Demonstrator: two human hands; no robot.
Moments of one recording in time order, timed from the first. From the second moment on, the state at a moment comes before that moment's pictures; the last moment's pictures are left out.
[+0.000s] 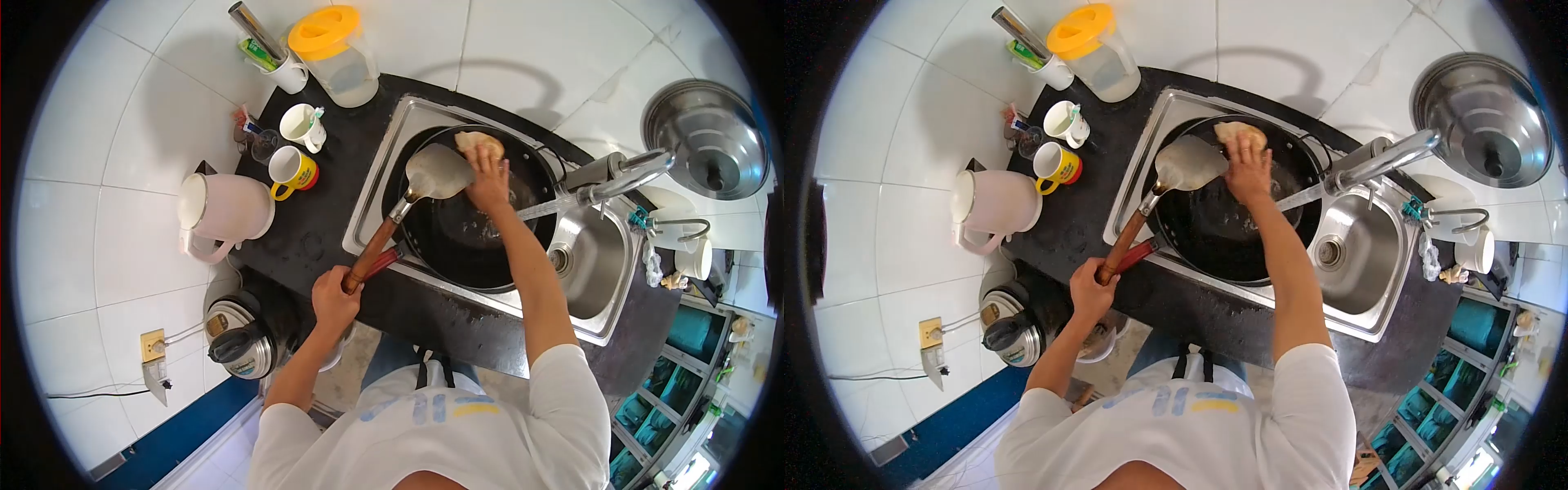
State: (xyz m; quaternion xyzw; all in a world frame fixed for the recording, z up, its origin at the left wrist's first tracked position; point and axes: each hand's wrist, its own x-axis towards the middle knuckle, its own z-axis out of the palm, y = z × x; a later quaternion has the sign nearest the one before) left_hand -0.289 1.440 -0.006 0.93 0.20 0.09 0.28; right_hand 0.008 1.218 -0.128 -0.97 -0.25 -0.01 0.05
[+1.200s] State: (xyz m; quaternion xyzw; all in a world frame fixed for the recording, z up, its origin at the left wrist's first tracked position) left_hand -0.289 1.439 -0.010 0.92 0.22 0.11 0.31; right_hand 0.017 1.158 -0.127 -0.94 -0.33 0.06 -0.03
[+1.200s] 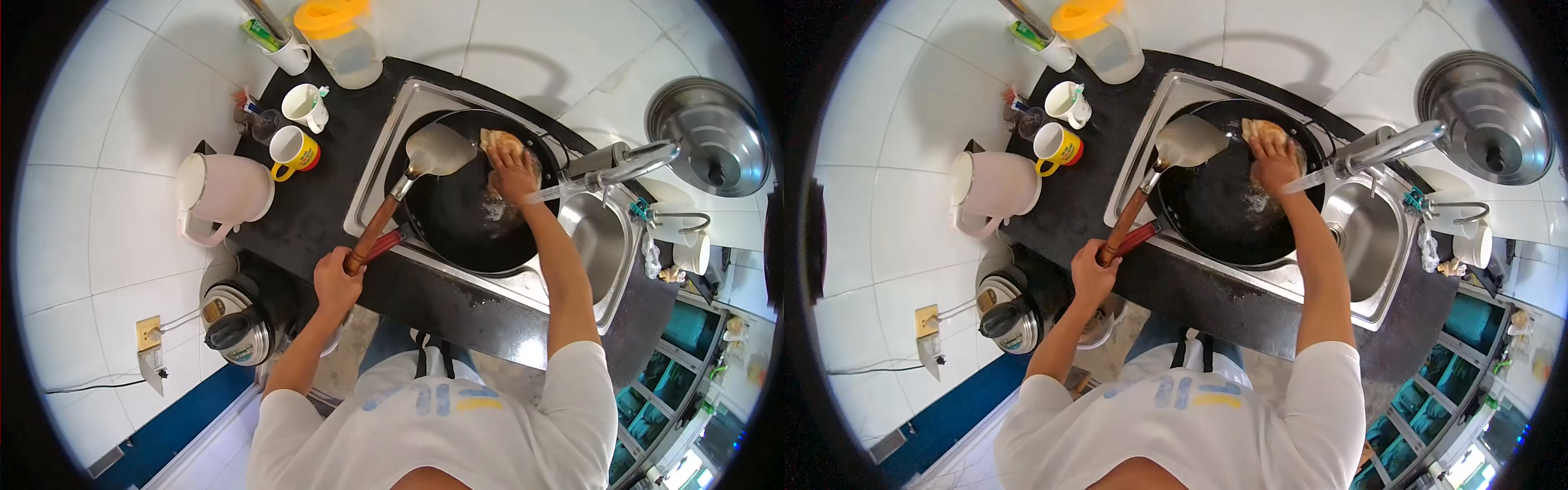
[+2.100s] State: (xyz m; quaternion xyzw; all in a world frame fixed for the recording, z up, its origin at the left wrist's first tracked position) left_hand -0.288 1.439 -0.009 0.92 0.21 0.11 0.30; right_hand -0.017 1.123 -0.130 -0.90 -0.36 0.19 -0.13
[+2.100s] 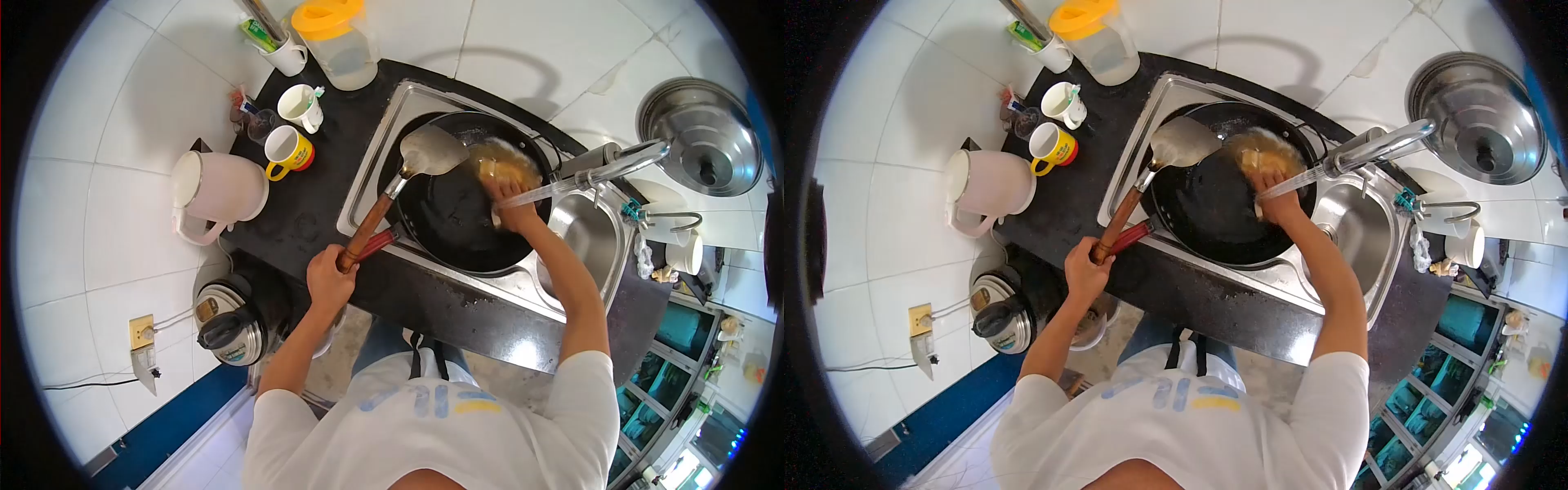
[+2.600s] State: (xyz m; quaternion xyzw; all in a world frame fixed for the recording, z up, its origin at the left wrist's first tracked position) left_hand -0.288 1.442 -0.013 0.93 0.21 0.10 0.30; right_hand -0.100 1.223 -0.116 -0.72 -0.48 0.31 0.40
